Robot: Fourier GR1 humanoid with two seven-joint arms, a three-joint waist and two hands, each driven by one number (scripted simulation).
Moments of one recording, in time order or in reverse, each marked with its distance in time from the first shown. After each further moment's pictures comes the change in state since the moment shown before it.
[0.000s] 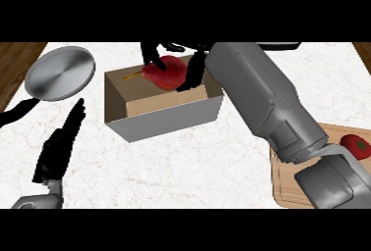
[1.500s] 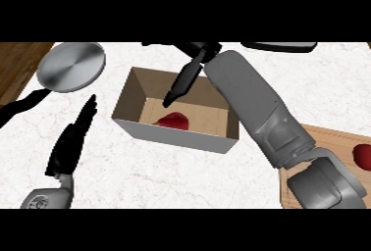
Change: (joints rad) left arm -0.042 -0.029 -0.030 0.029 -0.020 -0.011 -0.014; right arm 0.032 0.041 -0.013 0.120 -0.613 0.103 0.281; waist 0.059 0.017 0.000
